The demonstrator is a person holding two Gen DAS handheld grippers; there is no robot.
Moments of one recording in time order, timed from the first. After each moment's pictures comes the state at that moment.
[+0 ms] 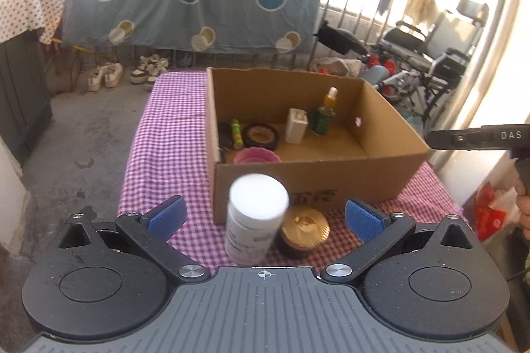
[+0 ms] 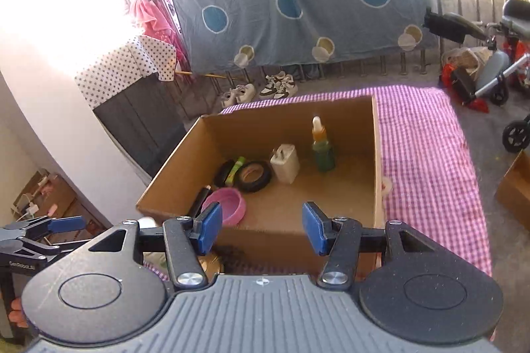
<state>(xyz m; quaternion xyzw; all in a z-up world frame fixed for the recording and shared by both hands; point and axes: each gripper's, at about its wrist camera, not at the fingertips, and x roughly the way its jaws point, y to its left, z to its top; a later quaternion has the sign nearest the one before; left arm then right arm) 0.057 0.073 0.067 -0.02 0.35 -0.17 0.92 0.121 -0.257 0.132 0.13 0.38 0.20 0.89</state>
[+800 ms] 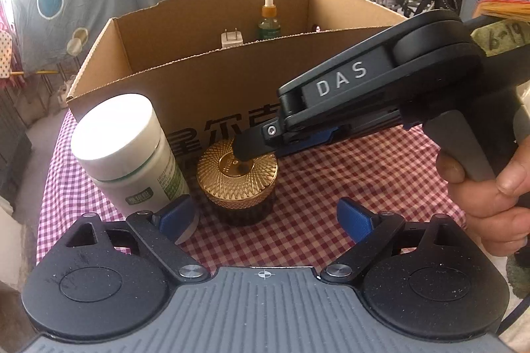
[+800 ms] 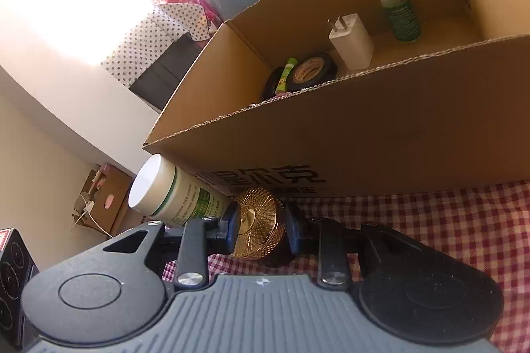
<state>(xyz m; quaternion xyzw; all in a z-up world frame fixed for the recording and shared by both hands) 0.072 -0.016 -0.025 0.10 0.38 -0.20 0.90 0.165 -0.183 0.009 0.23 0.45 0.29 0.81</state>
